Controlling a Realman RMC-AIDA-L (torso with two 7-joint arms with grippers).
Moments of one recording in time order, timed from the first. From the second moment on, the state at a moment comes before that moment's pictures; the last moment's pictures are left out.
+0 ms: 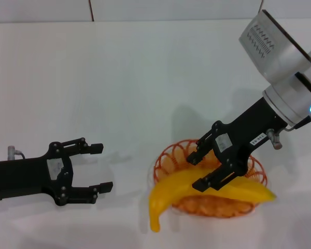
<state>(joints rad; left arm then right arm) -0.47 -2.03 0.59 0.47 2.15 1.69 -0.84 0.79 2.02 -1.16 -0.79 -2.24 -1.75 1.71</state>
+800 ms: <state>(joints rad) -0.46 -2.03 0.58 0.47 2.15 1.69 -0.84 0.76 1.96 -0.93 -0.97 -2.34 -1.82 1.77</state>
